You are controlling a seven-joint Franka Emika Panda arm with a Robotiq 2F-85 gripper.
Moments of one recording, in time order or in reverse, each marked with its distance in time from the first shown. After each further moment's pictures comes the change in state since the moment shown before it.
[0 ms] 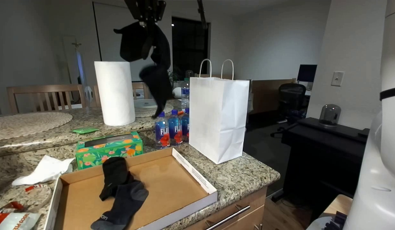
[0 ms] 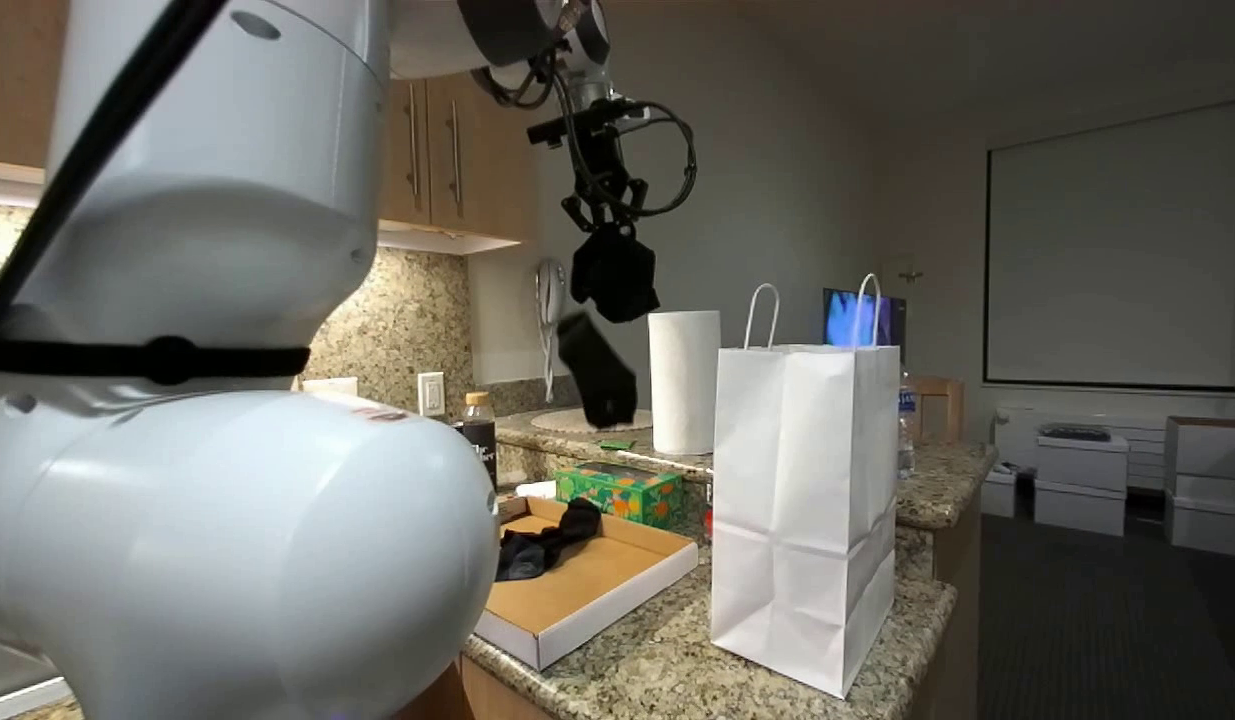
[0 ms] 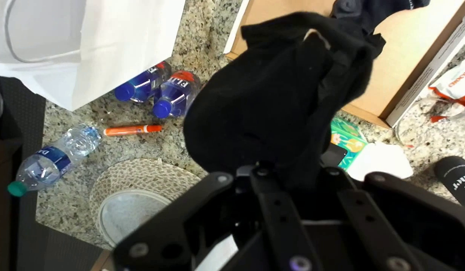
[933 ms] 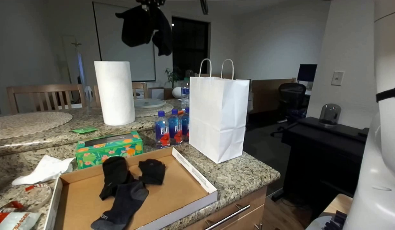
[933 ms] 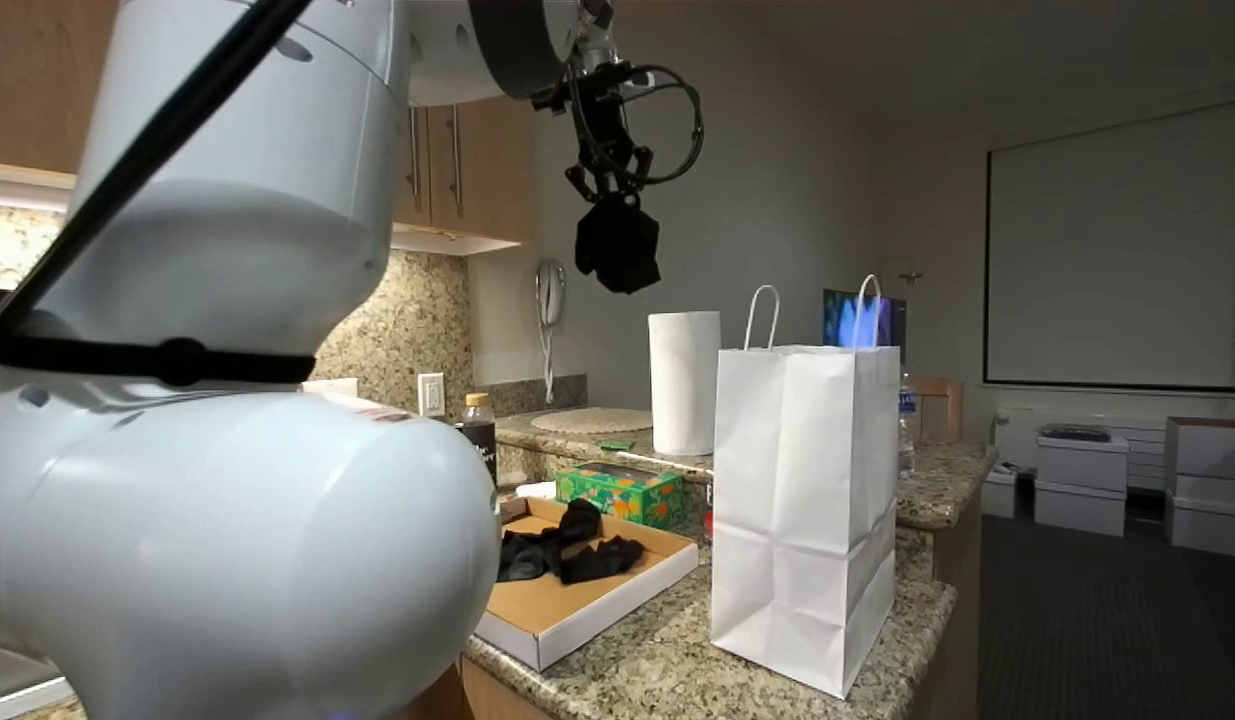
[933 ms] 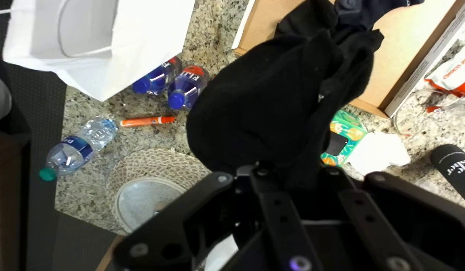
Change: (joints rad) arm 0.016 0.058 -0.022 0.215 -0.013 -0.137 -0.031
